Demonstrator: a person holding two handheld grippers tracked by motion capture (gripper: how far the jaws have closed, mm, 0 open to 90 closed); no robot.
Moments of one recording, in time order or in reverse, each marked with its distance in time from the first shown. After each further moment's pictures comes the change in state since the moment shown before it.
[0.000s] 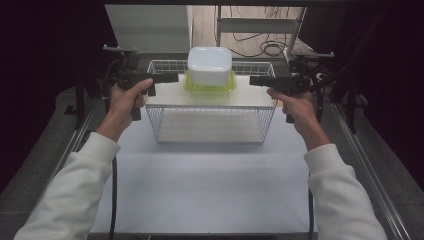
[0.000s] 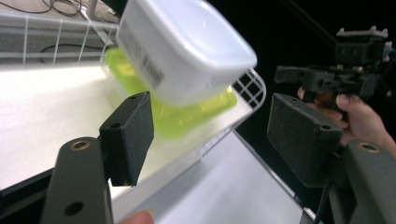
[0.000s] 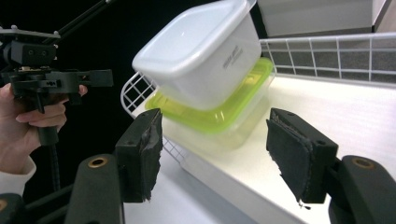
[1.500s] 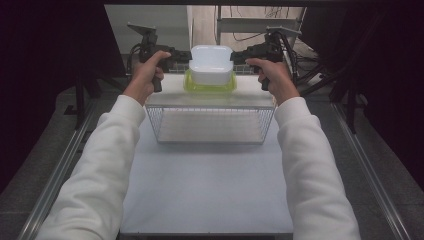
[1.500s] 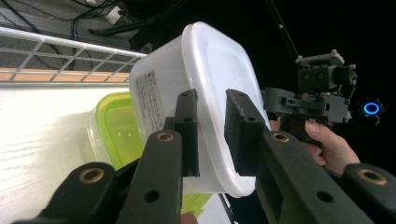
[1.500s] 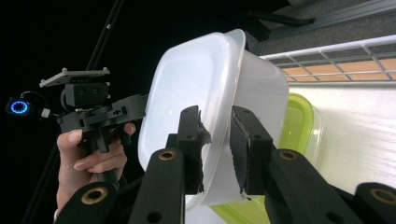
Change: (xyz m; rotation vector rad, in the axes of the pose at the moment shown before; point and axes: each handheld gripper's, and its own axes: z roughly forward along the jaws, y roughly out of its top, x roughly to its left) left arm 0.045 0.067 0.069 0.054 -0.083 -0.359; right arm -0.028 0.069 0.085 0.148 0.094 0.453
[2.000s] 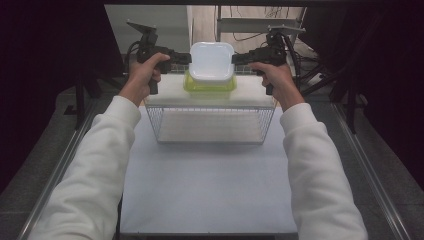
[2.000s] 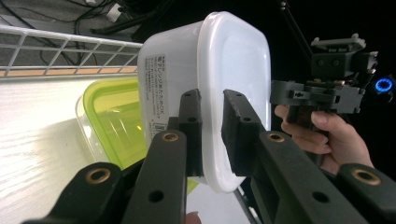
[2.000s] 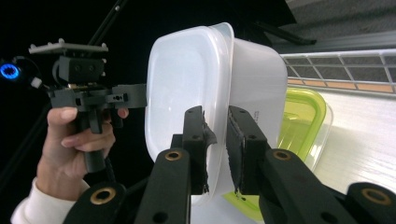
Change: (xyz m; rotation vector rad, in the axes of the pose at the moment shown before) left arm -0.018 -0.007 -0.007 0.041 0.017 0.088; right arm 0.015 -0.015 -0.014 -0.014 0.004 -0.169
